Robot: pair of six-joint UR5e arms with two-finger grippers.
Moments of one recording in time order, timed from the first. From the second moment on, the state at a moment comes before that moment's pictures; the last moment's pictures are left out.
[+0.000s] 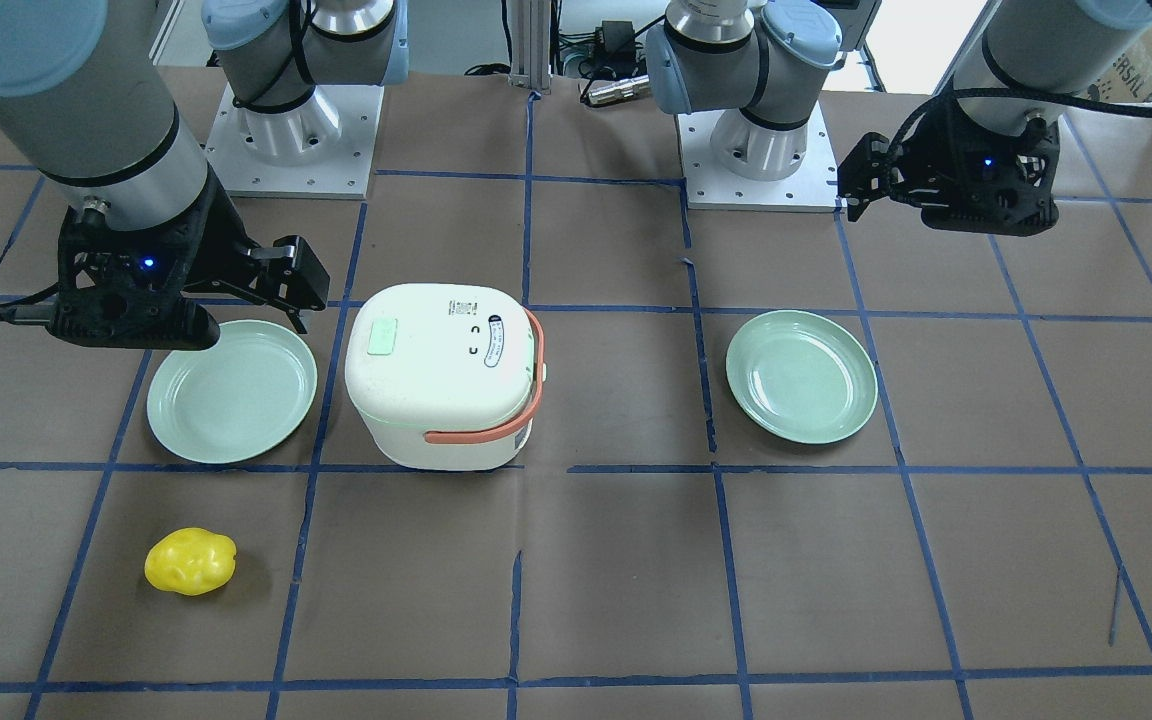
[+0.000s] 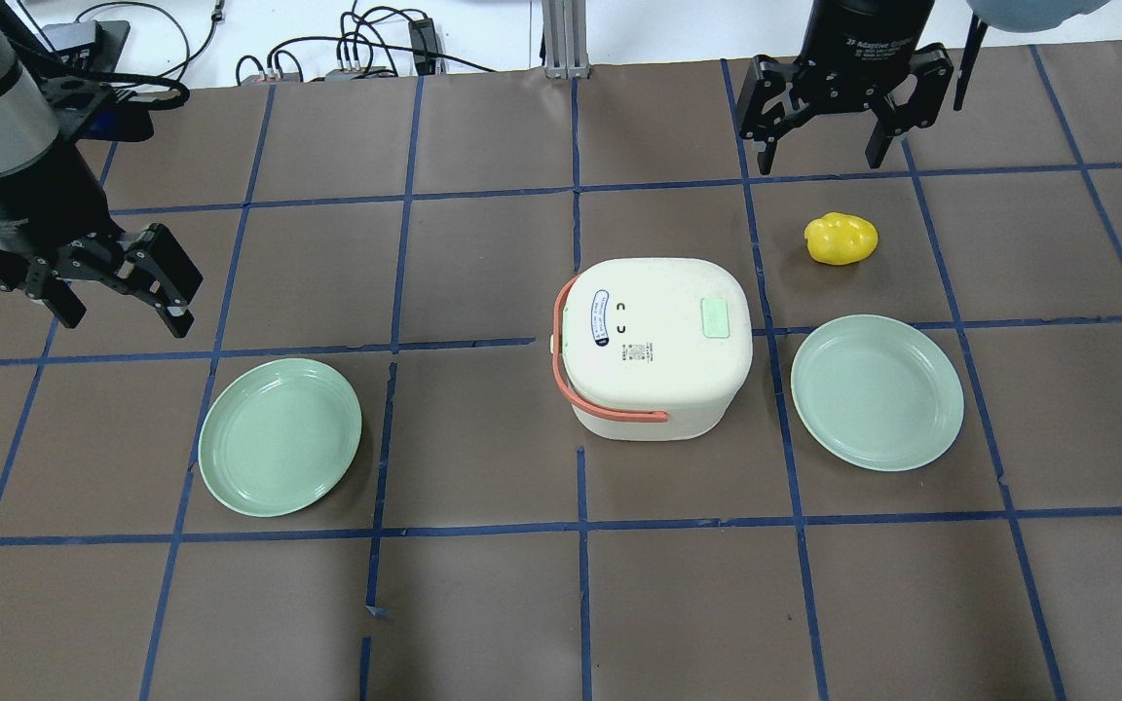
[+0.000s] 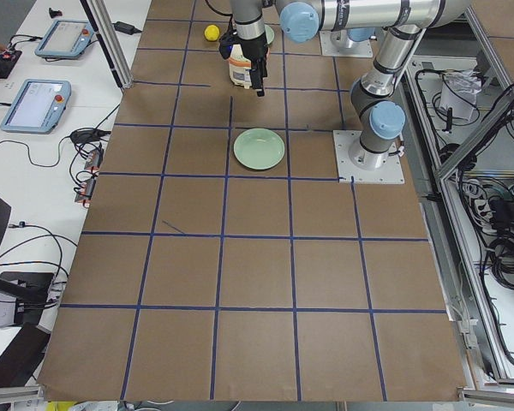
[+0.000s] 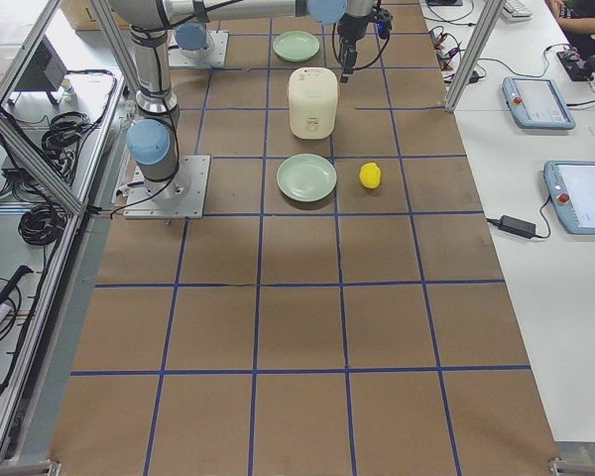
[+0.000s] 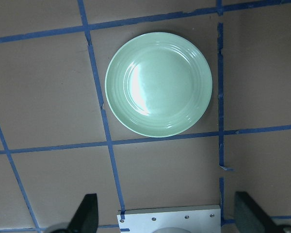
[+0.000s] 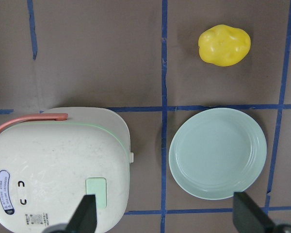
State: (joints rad) left arm -1.38 -1.52 -1.61 -1.78 1.69 0.28; right arm 1.62 -1.35 1.32 -1.46 -1.58 0.05
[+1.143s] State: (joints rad) left arm -1.38 -1.52 -1.61 -1.78 1.69 0.28; right arm 1.62 -1.36 1.33 -1.45 -1.58 0.05
